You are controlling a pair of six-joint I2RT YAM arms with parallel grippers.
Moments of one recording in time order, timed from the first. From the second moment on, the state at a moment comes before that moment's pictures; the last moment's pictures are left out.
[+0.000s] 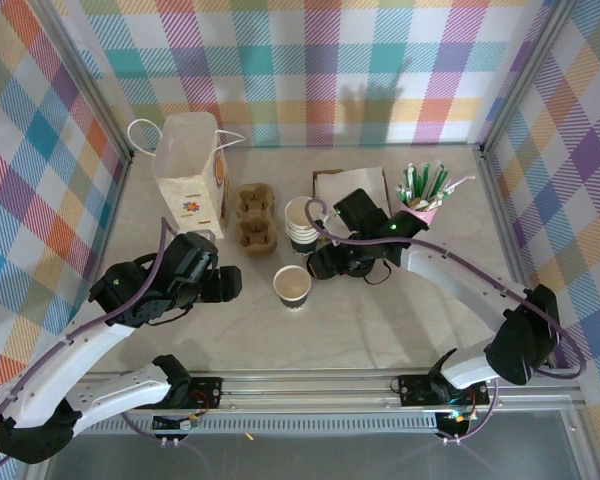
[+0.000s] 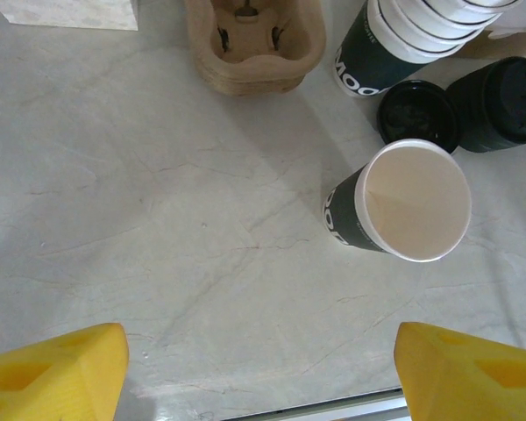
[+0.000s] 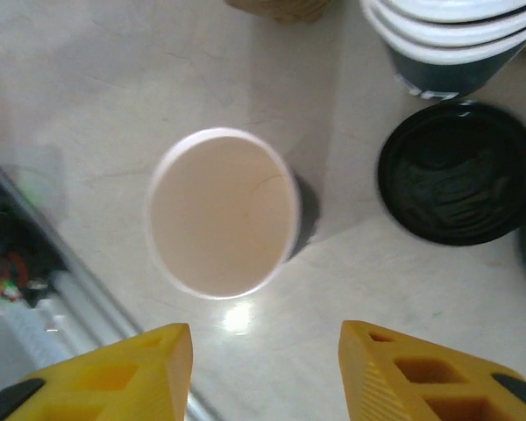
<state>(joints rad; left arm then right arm) -0.77 0.90 1.18 -1.26 -0.24 -0.70 0.72 1.44 1.26 -0.86 -0.28 0.19</state>
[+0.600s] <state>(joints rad) -0.77 0.82 1.15 -1.28 -0.26 -0.73 0.70 1.71 1.21 -0.71 -0.17 -0.11</state>
